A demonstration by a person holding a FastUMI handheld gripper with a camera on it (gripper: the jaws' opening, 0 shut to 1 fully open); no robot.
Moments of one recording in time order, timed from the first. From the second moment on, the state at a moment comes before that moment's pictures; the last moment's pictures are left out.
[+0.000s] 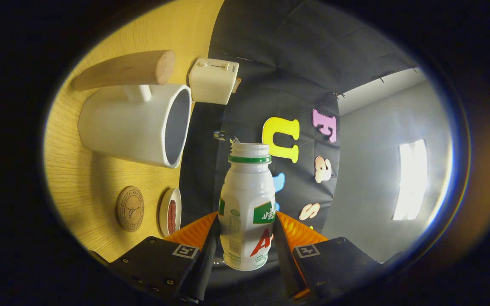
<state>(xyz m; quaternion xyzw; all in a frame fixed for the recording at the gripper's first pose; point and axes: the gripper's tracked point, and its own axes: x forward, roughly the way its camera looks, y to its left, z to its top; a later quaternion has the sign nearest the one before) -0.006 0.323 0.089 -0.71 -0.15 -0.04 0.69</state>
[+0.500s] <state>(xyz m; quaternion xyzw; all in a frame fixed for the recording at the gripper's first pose) -0.004 0.323 0.090 -0.72 -0.16 -0.04 0.68</state>
